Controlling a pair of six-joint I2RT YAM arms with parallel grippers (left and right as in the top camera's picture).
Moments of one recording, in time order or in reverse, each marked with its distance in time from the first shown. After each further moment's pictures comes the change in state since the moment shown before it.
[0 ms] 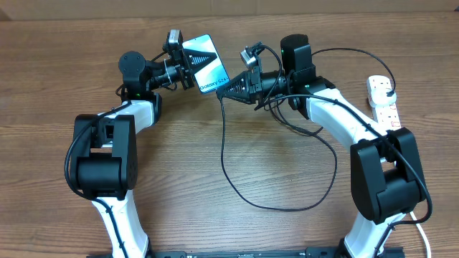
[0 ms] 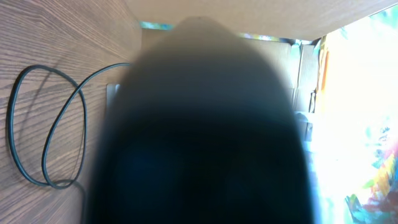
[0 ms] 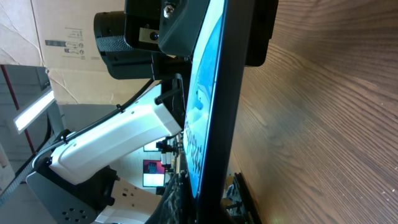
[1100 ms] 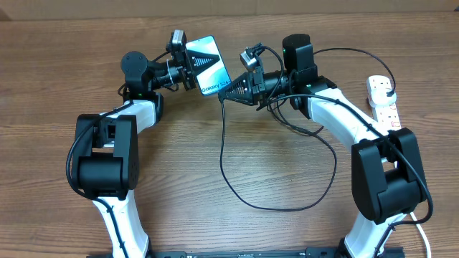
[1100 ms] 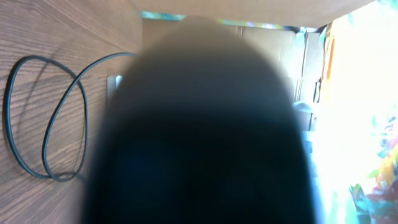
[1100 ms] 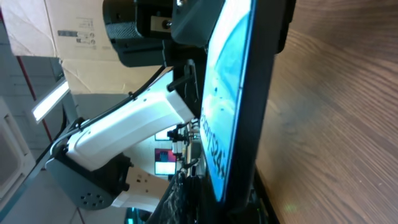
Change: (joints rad) left arm -0.016 0.000 0.003 0.010 0.042 0.004; right arm -0.011 0.000 -0.001 -0.002 -0.079 0.018
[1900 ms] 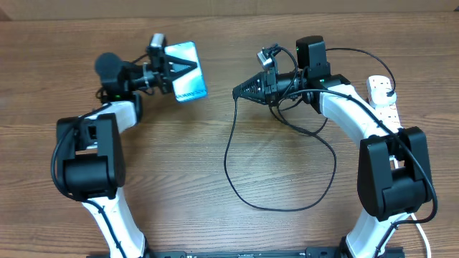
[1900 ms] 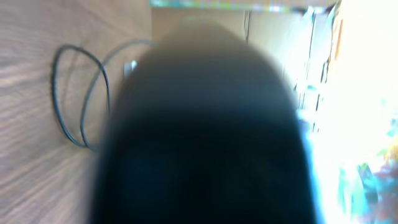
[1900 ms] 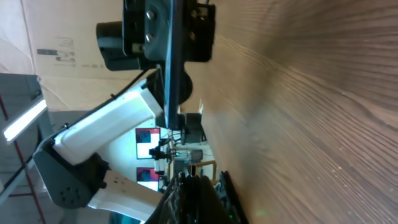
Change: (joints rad) left arm 0.154 0.000 -0.007 -0.005 0.185 0.047; right arm -0.072 0.001 0.011 -0.275 0.061 -0.273
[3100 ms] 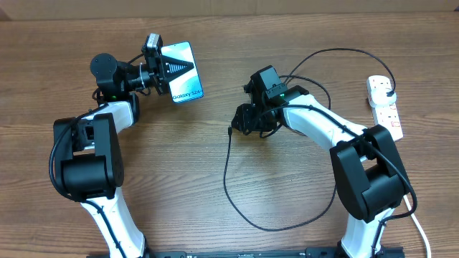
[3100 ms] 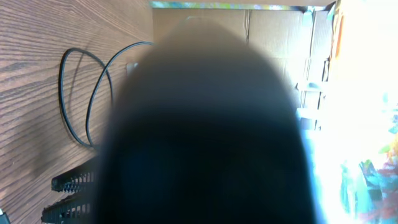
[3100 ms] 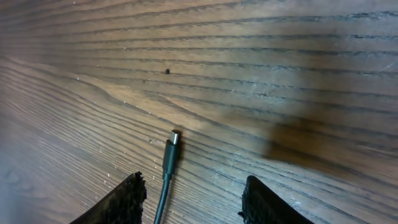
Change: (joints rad) left arm 0.012 0.000 0.000 -0.002 0.027 0.022; right arm 0.225 0.053 0.001 -0.372 0.921 -0.247
